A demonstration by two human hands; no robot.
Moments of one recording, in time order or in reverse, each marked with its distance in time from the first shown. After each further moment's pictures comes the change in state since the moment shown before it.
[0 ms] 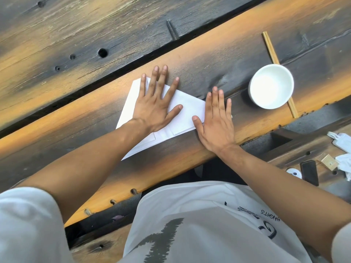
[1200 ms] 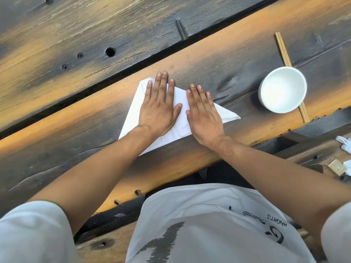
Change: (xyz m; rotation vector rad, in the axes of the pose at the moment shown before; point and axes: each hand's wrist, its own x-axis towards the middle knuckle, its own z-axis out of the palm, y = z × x) left_hand -0.008 0.004 -0.001 -0.062 -0.051 -0.124; right_hand 0.037 -0.034 0.023 0.025 0.078 -0.255
